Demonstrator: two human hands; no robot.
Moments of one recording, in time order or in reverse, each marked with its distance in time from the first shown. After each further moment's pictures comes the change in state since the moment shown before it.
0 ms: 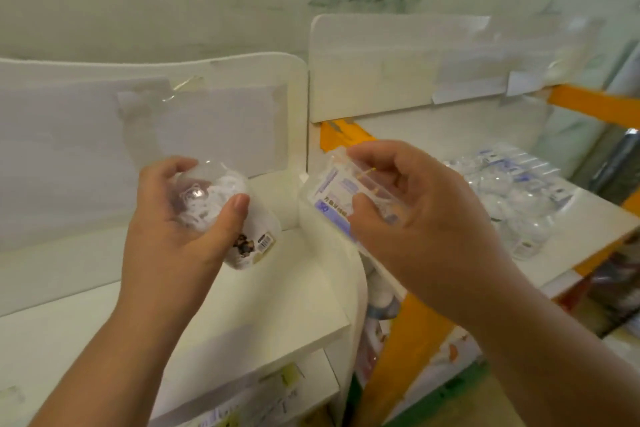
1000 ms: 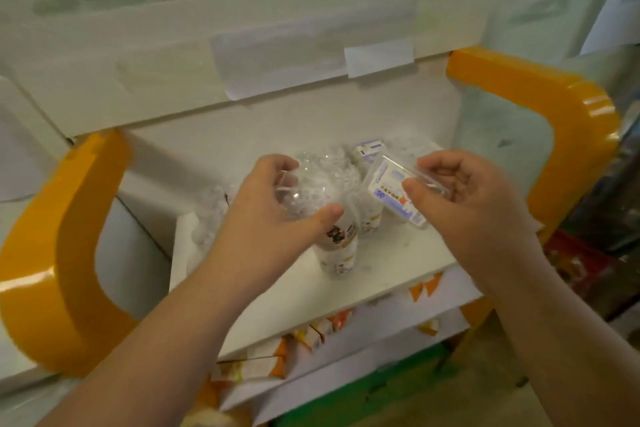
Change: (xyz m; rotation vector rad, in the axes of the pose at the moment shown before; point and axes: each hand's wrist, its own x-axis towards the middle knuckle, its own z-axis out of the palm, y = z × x) left_hand -0.083 0.210 0.426 0.161 -0.353 -0.164; right_hand 0.022 0.345 -0.350 0.218 0.174 0.238
